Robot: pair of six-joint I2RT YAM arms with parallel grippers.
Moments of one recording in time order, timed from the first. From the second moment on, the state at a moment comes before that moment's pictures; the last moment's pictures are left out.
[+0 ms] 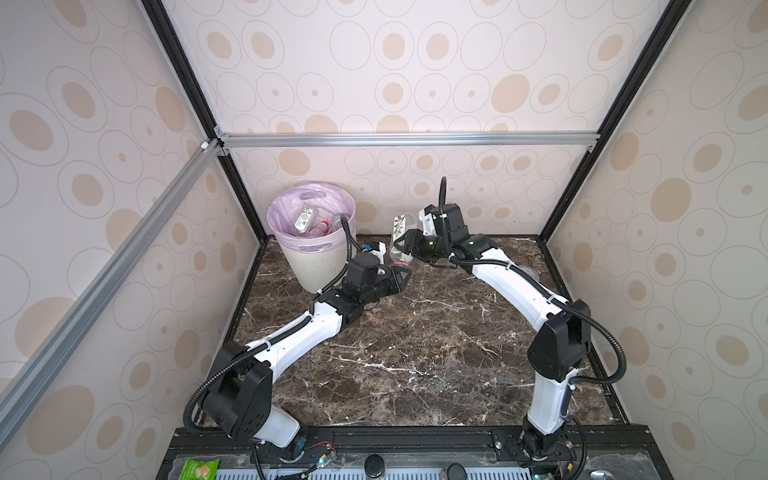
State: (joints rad) left arm -0.58 1.48 1.09 0.00 0.14 -0.78; right arm 0.54 1.90 1.84 -0.50 -0.29 0.74
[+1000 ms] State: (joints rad) left arm -0.15 1.55 2.08 -0.52 -0.09 -0.42; right arm 0.43 1.74 1.82 -0.52 -0.32 0.66
